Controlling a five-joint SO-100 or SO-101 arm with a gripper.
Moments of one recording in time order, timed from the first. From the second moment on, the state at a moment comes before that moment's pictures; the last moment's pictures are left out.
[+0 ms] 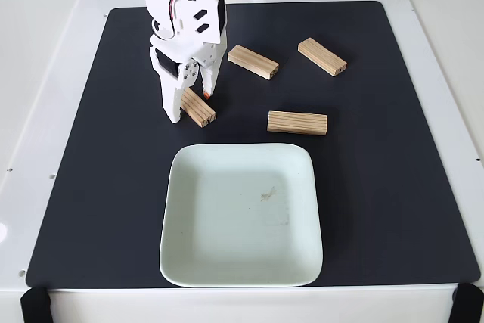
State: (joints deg) arm 1.9 67.9 79.5 77.7 36.4
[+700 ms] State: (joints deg) arm 1.1 77.0 86.2 78.0 32.0
